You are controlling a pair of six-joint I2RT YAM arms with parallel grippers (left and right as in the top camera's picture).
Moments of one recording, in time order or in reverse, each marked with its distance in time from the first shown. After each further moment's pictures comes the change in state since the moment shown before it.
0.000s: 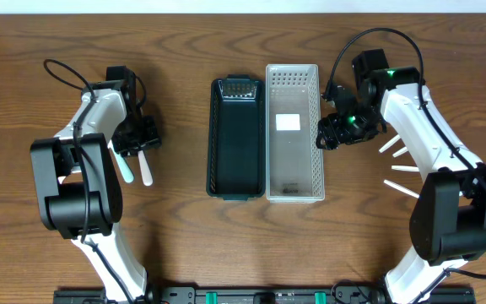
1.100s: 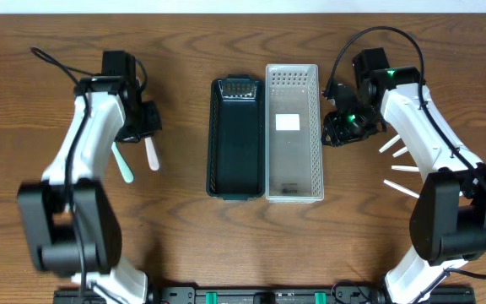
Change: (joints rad) left arm -0.078 -0.287 -0.002 -0.036 -0.024 0.023; right arm -0.003 0.000 0.001 0.024 0.005 0.018
